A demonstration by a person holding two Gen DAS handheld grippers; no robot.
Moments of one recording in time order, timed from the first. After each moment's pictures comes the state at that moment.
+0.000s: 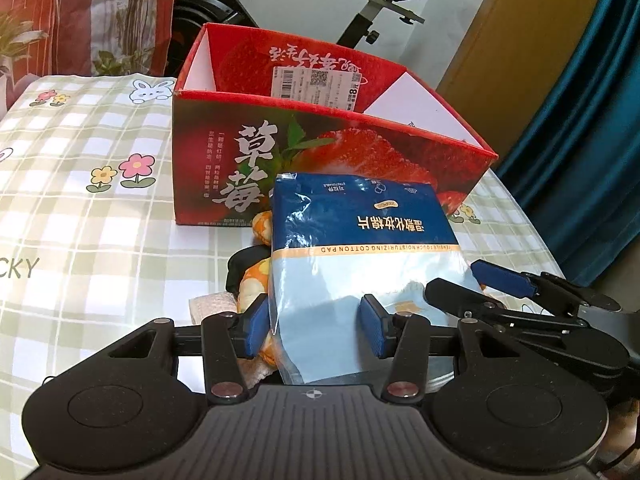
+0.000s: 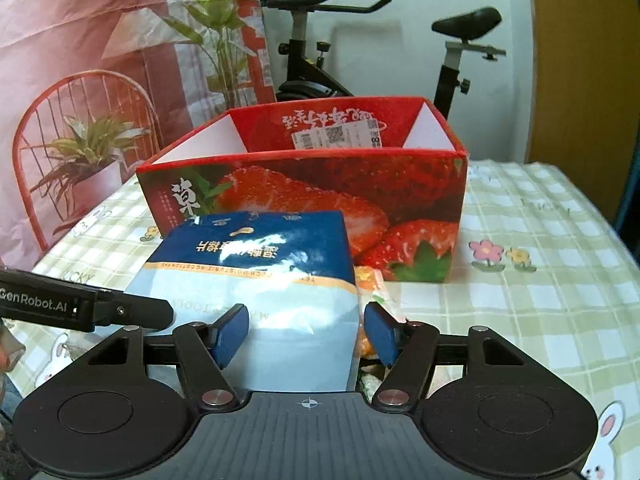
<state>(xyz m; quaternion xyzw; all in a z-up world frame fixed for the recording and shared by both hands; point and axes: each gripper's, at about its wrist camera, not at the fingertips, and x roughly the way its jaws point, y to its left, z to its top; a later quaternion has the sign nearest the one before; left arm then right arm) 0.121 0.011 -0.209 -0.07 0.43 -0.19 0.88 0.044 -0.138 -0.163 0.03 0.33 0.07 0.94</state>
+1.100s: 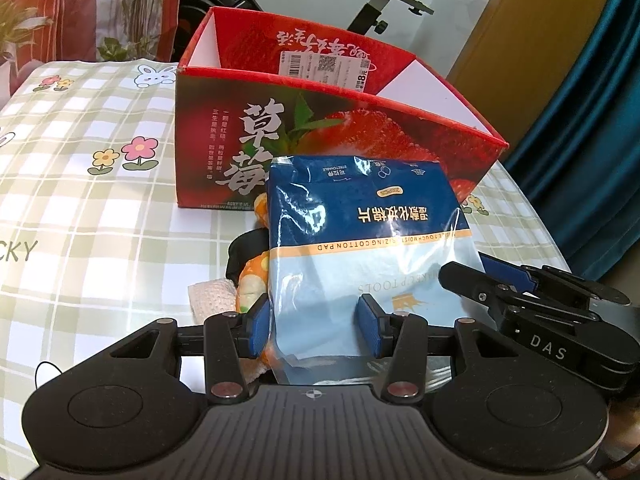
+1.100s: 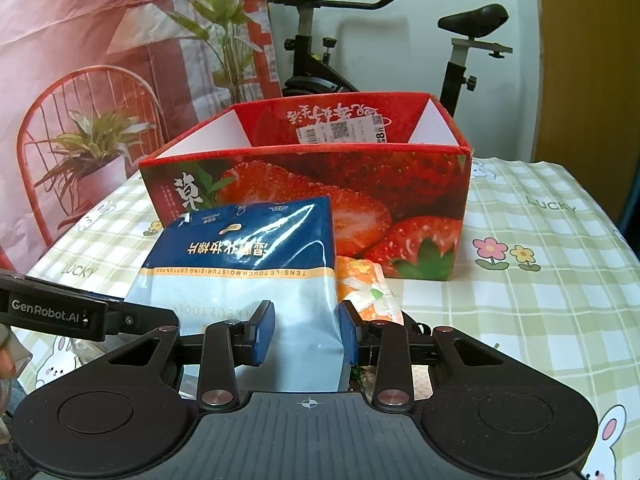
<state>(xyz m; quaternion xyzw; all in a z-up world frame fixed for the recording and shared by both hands) 0.125 0.011 -0.217 -0.07 0.45 -0.18 0.87 0.043 -0.137 -0.164 0.02 0.33 0.07 0.94</state>
